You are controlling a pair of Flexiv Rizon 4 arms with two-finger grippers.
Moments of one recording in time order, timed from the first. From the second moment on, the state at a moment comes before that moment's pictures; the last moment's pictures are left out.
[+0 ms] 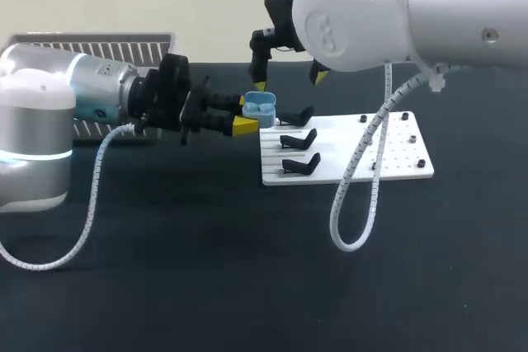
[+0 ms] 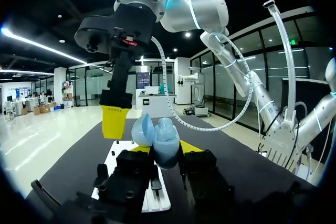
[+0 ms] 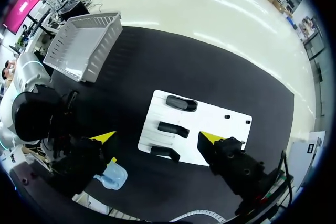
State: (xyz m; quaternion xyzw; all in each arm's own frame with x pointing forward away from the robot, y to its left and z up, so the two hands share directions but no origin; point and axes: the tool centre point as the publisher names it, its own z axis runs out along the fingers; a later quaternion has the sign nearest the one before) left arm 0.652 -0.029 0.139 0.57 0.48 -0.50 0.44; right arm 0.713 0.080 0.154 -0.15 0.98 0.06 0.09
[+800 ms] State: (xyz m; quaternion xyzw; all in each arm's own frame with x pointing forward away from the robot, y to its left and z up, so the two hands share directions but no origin) left arm 0.652 -0.029 0.141 0.57 0.48 -0.51 0.44; right arm 0.666 0.087 0.241 -0.19 0.97 0.05 0.17
